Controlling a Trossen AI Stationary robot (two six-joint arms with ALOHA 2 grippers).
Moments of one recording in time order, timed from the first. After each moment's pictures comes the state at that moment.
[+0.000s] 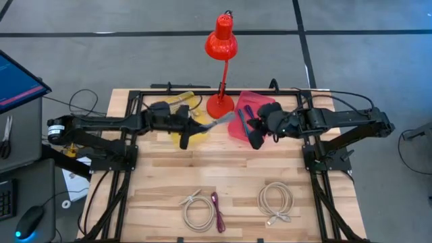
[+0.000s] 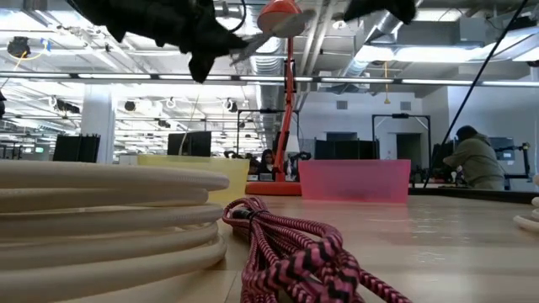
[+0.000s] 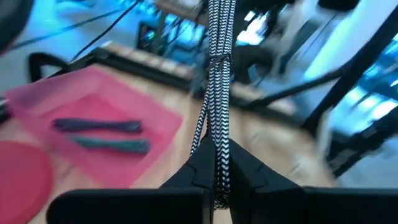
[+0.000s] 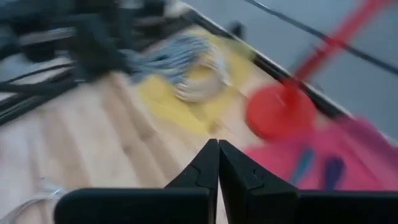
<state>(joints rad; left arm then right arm) 0.20 1.18 0.70 0.26 0.22 -0.22 0.12 1.22 1.28 -0.73 0.51 0.53</state>
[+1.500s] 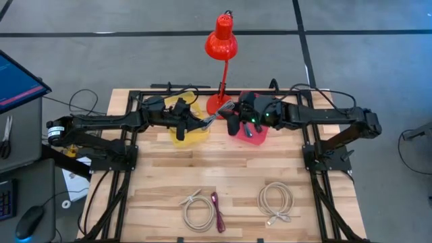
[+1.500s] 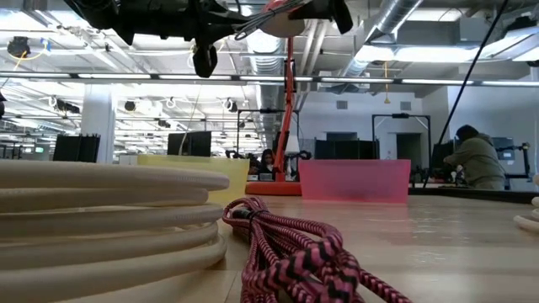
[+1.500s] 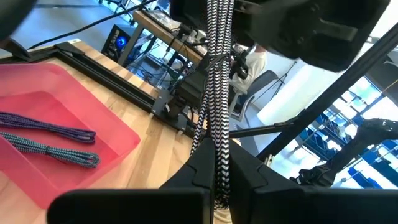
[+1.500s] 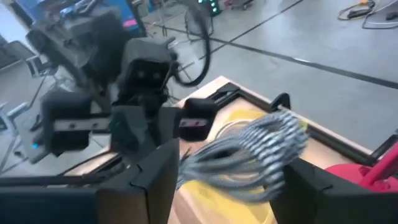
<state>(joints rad) 0.27 1.18 0.70 0.41 0.37 -0.54 -0.04 1.40 1.28 -0.18 0.34 0.46</state>
